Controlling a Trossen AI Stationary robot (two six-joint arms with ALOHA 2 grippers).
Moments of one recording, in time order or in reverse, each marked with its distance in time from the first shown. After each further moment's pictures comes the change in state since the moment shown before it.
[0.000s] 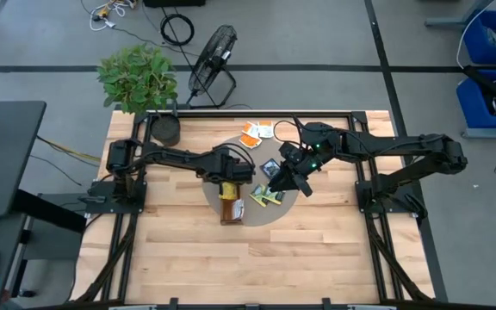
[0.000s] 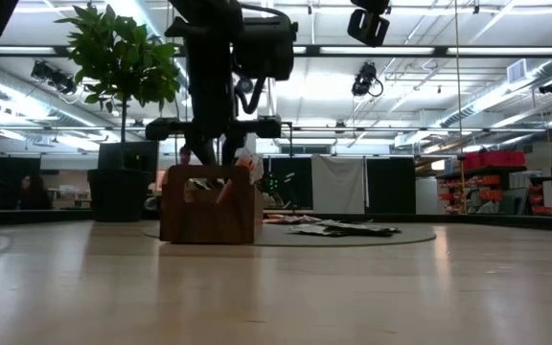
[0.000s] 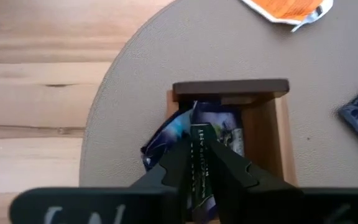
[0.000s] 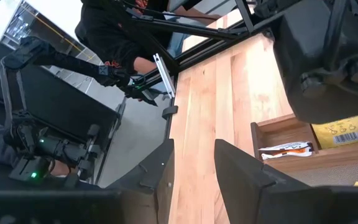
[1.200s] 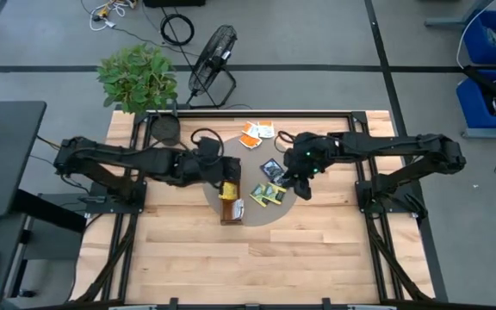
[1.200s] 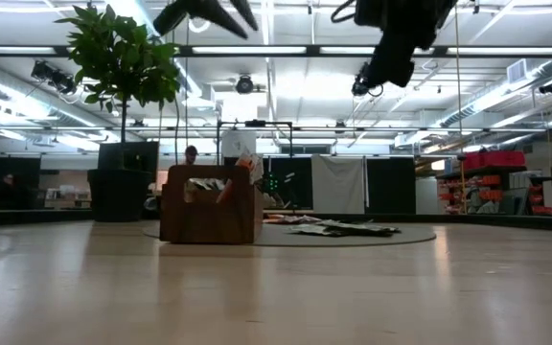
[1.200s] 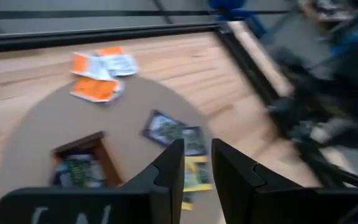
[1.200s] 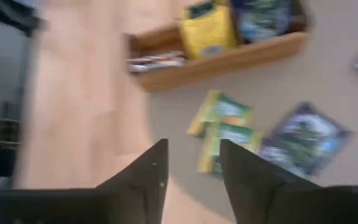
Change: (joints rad) left arm -0.187 -0.459 0.001 0.254 -0.111 0.415; right arm -0.016 0.025 -0.005 -0.419 0.349 -0.323
